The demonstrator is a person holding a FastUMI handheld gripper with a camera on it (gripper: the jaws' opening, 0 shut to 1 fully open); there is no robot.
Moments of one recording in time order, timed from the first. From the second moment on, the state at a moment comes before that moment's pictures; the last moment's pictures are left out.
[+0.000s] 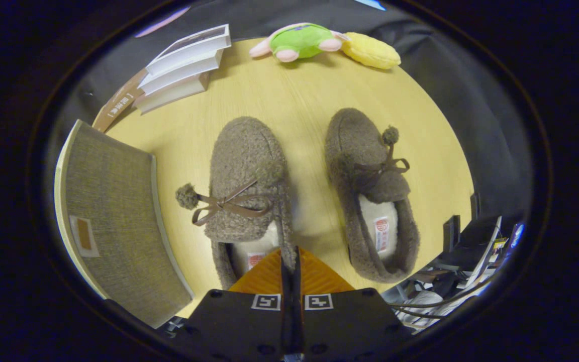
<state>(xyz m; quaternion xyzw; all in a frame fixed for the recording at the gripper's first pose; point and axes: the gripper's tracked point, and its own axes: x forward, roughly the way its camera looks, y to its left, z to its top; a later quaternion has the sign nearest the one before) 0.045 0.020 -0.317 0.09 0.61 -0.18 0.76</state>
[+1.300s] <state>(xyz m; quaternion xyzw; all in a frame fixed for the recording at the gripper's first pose) 0.045 0.110 -0.088 -0.04 0.56 -0.22 0.80</state>
